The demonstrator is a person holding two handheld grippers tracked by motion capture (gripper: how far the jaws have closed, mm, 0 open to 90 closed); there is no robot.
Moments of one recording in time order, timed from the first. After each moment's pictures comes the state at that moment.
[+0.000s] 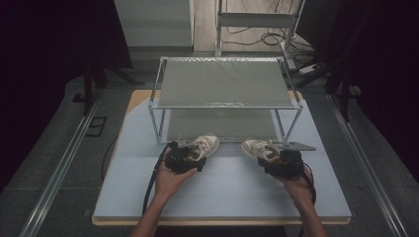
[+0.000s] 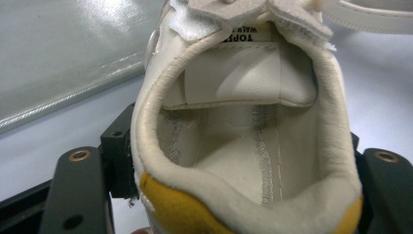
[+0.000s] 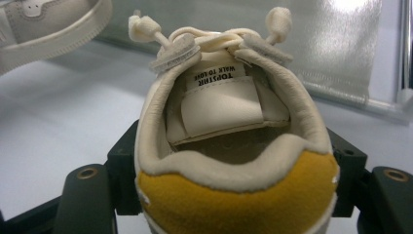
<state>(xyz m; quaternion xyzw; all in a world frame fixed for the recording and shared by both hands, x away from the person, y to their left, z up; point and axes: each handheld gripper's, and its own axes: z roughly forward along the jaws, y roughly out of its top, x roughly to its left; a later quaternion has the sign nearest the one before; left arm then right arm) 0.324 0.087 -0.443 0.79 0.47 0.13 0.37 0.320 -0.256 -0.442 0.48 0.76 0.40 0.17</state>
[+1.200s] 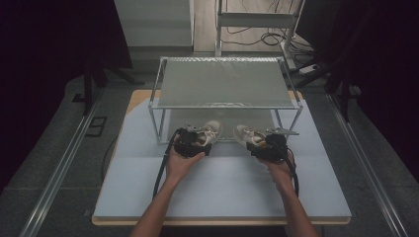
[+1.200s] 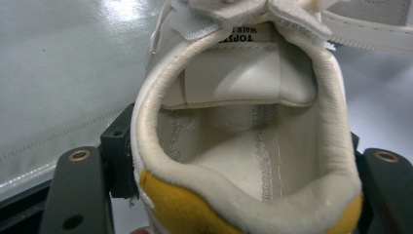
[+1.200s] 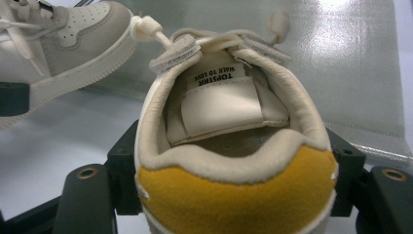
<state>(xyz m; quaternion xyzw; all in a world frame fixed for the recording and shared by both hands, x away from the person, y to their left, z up) 0.376 0.069 -0.449 0.78 0.49 0.14 0.36 0.369 -0.221 -0.446 0.52 0.73 0.40 0.18</state>
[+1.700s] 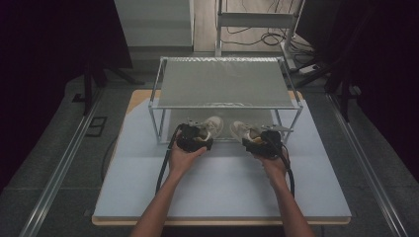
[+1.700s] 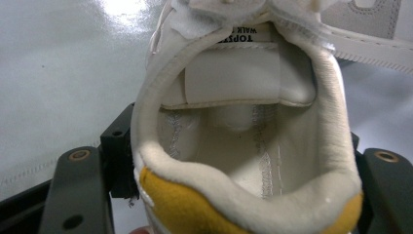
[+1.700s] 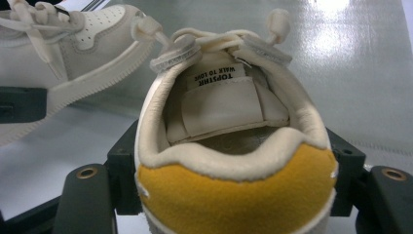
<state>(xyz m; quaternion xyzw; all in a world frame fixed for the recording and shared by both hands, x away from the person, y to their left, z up) 0.394 0.064 -0.449 0.78 0.50 0.15 0.36 0.383 -0.208 -0.449 0.53 0.72 0.41 0.18</state>
